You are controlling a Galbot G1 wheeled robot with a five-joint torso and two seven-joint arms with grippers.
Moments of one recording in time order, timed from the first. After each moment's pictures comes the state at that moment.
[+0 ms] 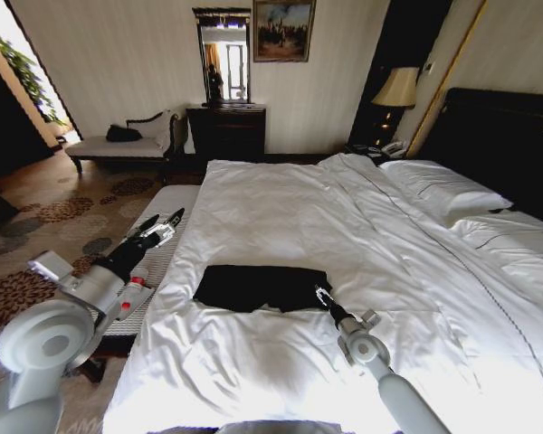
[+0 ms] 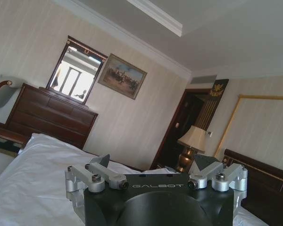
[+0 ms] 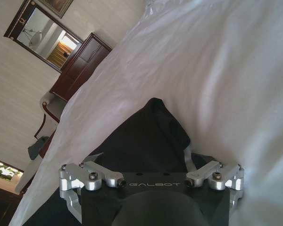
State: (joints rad) left arm 1.29 -1.01 -0.89 -2.44 -1.30 0.50 -0.19; right arm -1.29 1.08 0.32 1.71 1.35 -0.02 0.16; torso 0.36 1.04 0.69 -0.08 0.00
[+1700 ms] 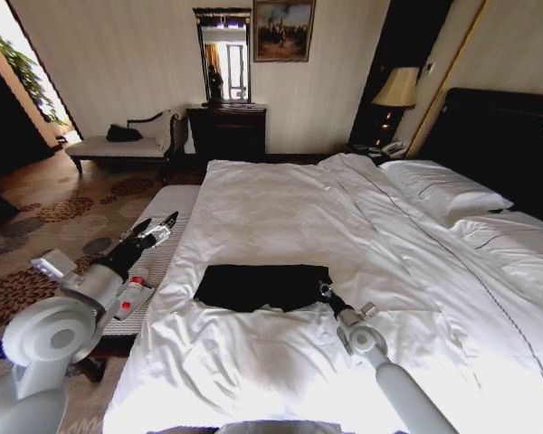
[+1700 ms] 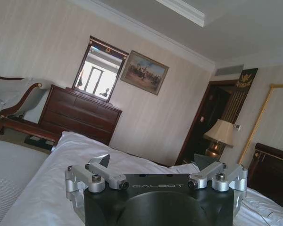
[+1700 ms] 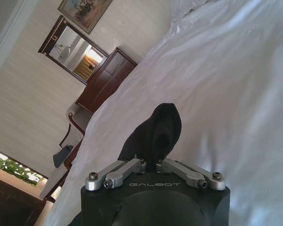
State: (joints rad) left arm 1.28 -1.01 -0.88 -2.37 -1.21 0.52 -0.21; right arm -1.23 1.02 0.32 1.73 1.39 0.02 0.10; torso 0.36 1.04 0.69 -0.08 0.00
